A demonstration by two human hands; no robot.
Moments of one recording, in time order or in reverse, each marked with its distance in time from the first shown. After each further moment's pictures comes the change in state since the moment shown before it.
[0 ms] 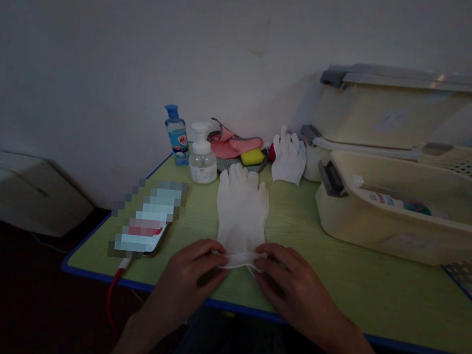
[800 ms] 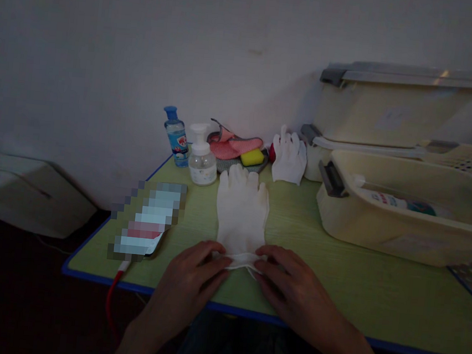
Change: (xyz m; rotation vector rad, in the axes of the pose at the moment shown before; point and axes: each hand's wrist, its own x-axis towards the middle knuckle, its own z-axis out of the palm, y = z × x) left_hand -0.005 -0.004 0.005 0.130 -0.043 0.054; right_hand 0.002 0.000 0.001 -0.027 0.043 -0.016
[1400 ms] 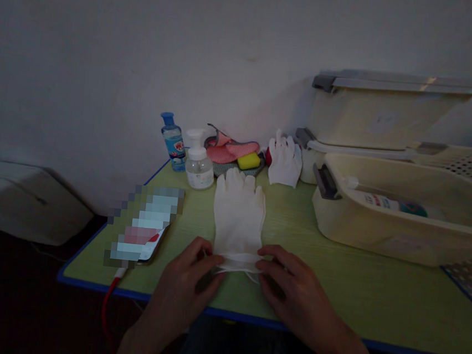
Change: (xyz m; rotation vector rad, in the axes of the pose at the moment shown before) left_hand 0.005 0.006 -0.002 0.021 0.062 -0.091; right_hand -0.005 0.002 0.001 -0.011 0.060 0.070
